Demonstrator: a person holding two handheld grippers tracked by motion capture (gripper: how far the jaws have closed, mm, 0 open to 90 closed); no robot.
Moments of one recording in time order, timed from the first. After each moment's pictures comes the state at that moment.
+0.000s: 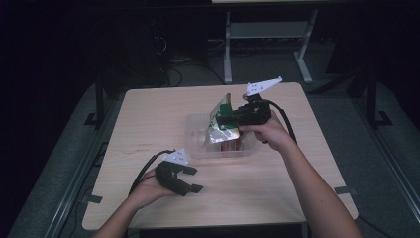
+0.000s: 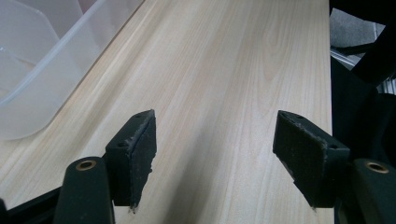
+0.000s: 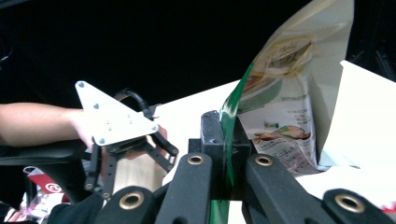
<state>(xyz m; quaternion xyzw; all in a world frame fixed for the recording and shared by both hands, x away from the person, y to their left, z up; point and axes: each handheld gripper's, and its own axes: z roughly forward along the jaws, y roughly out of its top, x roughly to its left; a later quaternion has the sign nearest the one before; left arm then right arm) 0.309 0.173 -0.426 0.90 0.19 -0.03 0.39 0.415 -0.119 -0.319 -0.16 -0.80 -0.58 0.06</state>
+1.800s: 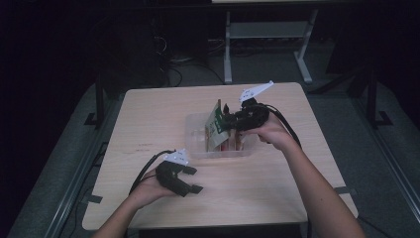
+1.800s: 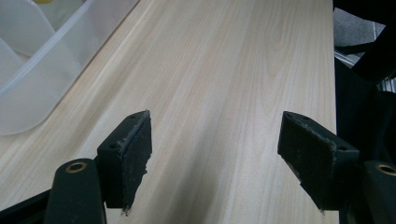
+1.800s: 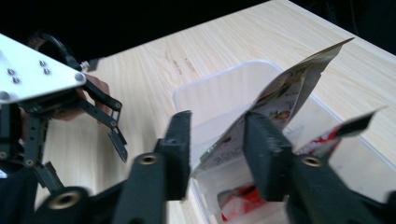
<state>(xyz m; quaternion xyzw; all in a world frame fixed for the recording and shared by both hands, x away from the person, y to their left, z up) 0.311 0.172 -0.430 0.90 0.19 -0.03 0.39 0.424 -0.115 -0.340 -0.21 -0.85 -0.48 -0.01</state>
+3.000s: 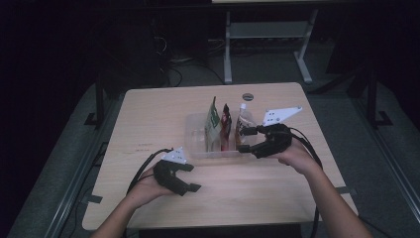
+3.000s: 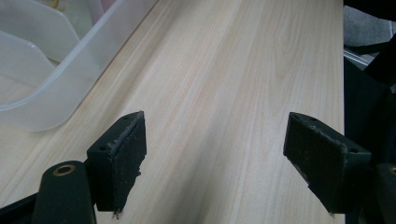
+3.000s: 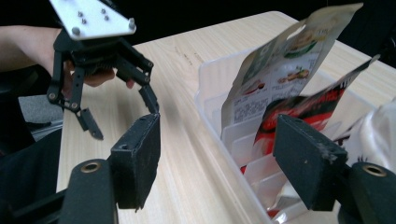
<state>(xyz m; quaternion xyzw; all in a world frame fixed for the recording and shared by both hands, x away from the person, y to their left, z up) 0.310 0.176 -0.423 0.90 0.20 0.00 0.39 0.351 -0.162 -0.351 -0.19 -0.84 -0.51 -0.05</state>
